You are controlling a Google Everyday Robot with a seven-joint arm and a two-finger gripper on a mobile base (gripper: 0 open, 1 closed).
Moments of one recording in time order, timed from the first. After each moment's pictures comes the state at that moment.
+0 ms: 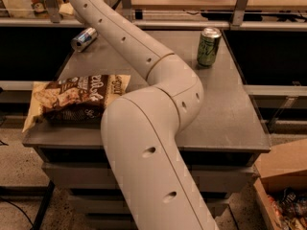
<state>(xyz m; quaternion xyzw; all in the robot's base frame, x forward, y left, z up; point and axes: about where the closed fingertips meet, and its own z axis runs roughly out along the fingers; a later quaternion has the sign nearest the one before) 0.915 0.233 0.893 -0.88 0.09 -0.39 0.26</state>
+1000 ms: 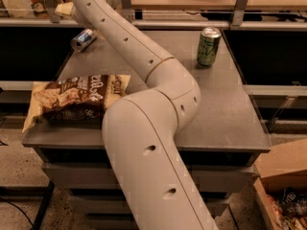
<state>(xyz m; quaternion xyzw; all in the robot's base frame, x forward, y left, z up) 0.910 0.250 0.889 -0.88 0.09 -0.35 0.30</state>
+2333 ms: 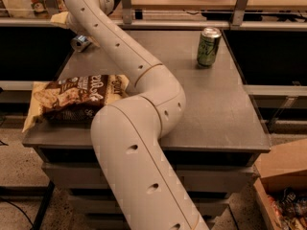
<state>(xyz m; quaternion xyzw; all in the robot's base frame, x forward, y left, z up) 0.906 0.276 0.856 -0.90 0.07 -0.32 0.29</state>
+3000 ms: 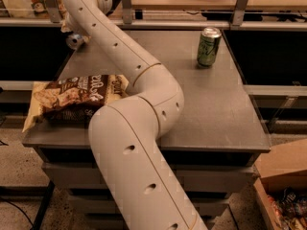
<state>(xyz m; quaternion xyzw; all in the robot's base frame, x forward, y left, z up) 0.906 0.277 0.857 -0.90 0.06 -0.32 0.28</state>
